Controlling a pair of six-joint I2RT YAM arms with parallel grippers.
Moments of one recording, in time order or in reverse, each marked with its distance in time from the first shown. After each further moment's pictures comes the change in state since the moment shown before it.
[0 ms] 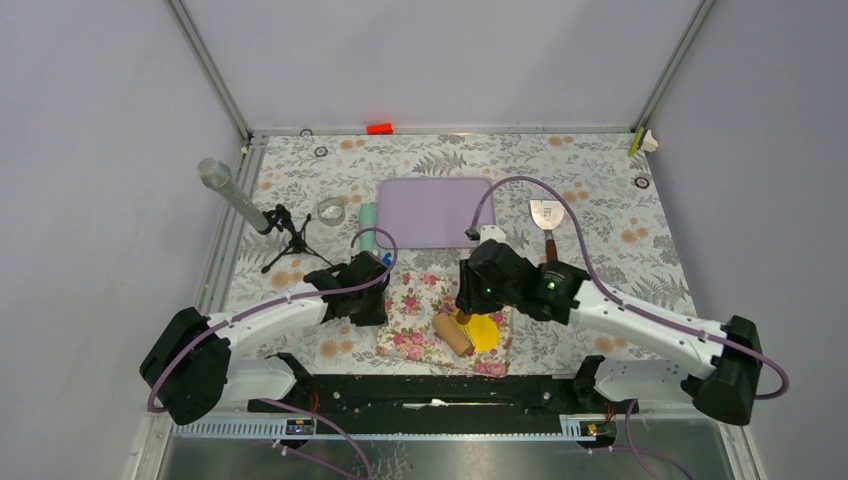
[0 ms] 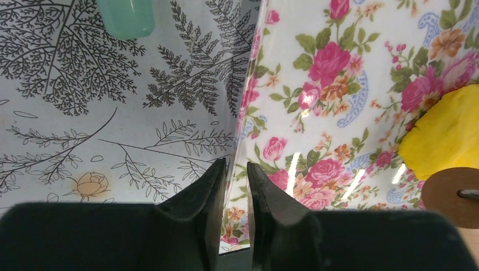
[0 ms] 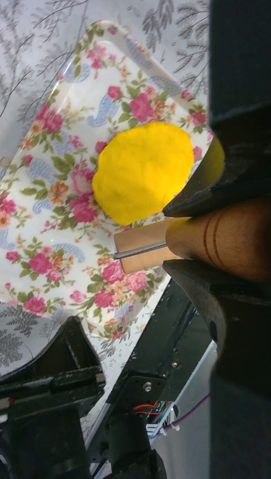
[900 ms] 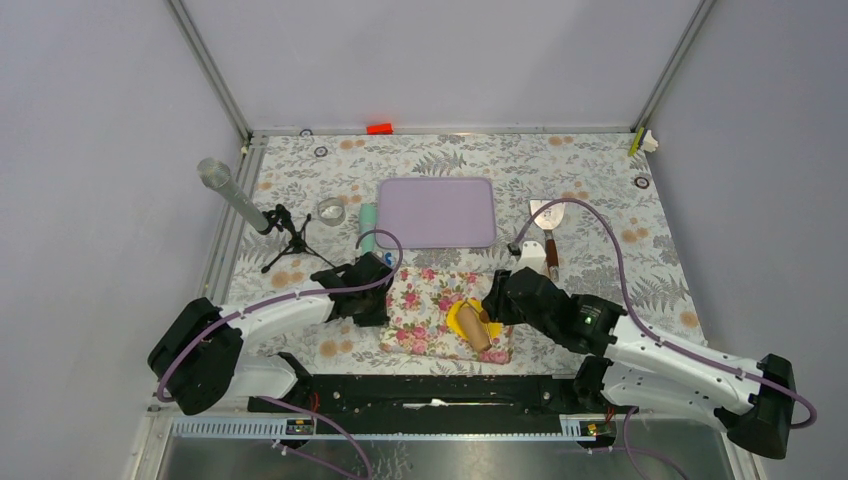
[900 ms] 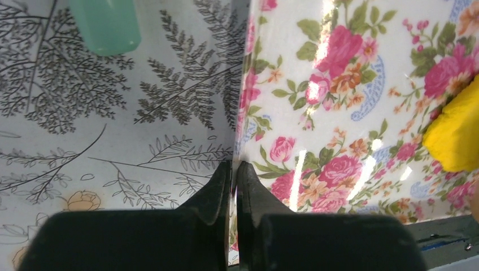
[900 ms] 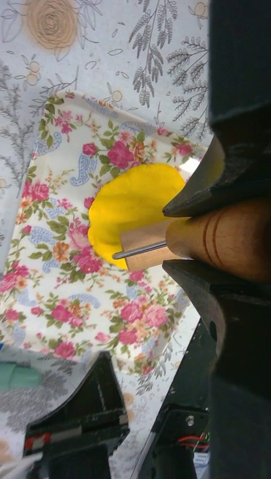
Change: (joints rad) left arm 0.000 0.061 -0.012 0.053 -0.005 0.011; right arm 0.003 -0.343 -0.340 0.123 0.195 0.061
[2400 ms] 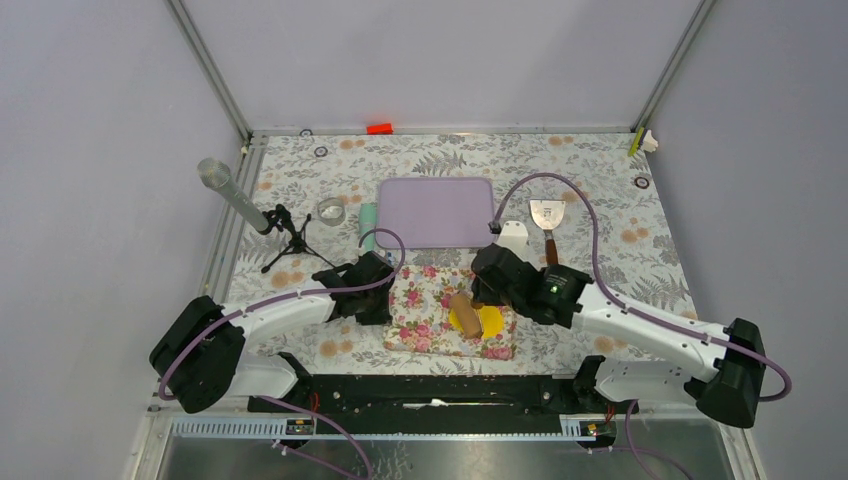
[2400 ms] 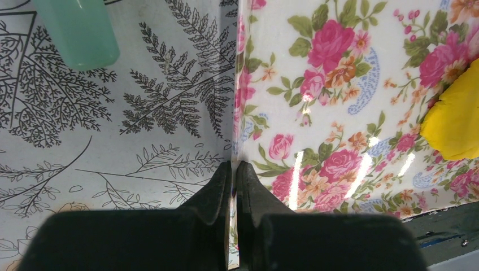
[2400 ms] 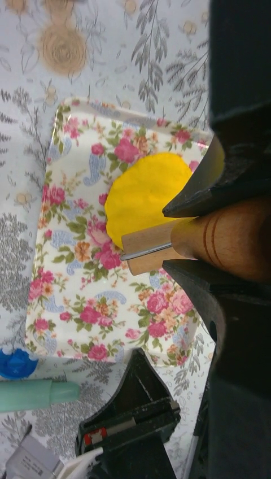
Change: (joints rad) left arm -0.004 0.010 0.002 0.040 0.018 0.020; right arm 0.002 0.279 0.272 -0.130 0.086 0.079
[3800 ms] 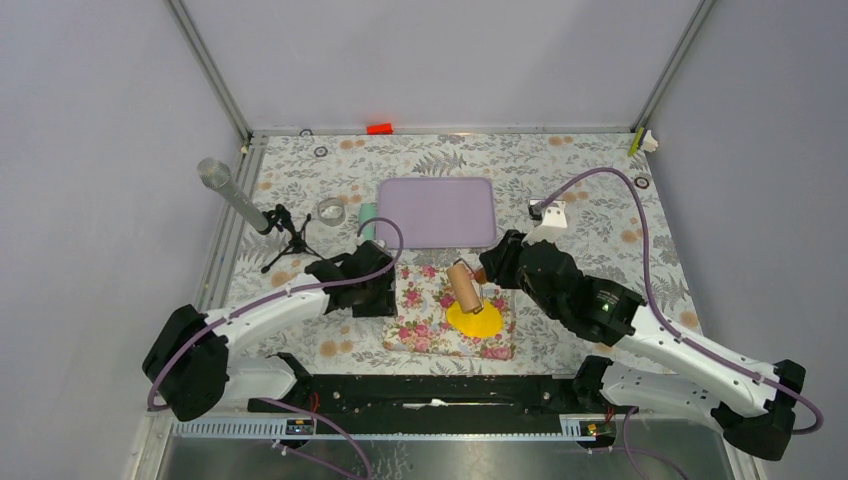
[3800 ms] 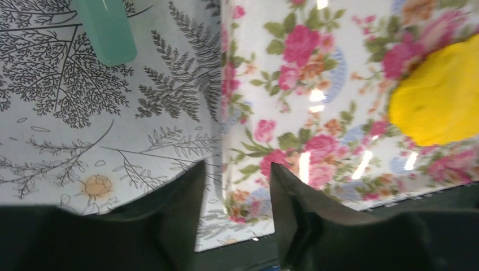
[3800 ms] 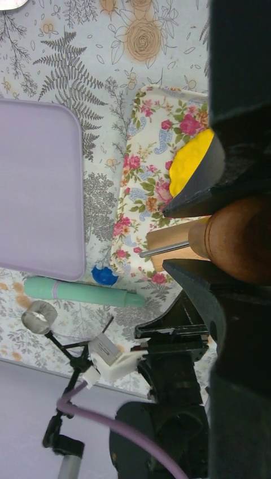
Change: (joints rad) left arm 0.000 -0.035 0.090 -0.135 -0.017 0.031; right arm -0.023 -0.270 -0.052 0.196 0.092 -0.085
